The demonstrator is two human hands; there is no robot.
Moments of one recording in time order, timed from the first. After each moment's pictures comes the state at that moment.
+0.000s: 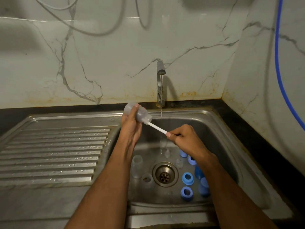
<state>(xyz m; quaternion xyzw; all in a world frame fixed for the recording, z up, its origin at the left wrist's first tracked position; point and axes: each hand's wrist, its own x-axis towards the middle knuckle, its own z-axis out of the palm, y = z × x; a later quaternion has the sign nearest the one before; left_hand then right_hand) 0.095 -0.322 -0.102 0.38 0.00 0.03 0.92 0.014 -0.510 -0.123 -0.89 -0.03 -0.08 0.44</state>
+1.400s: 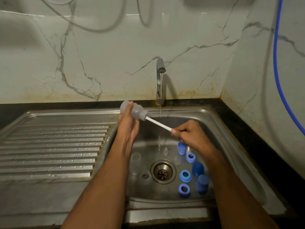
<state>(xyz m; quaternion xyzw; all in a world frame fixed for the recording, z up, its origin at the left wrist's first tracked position) 0.103 -0.314 -0.107 0.29 0.08 0.03 0.95 0.018 -0.532 -0.116 -0.89 -0.02 -0.08 0.45</state>
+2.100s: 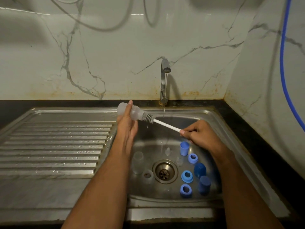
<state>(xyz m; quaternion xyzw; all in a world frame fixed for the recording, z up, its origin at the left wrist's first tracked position) 0.105 -0.302 -0.110 0.24 0.11 0.05 0.96 0.012 -0.544 -0.107 -0.91 0.00 -0.05 0.40</state>
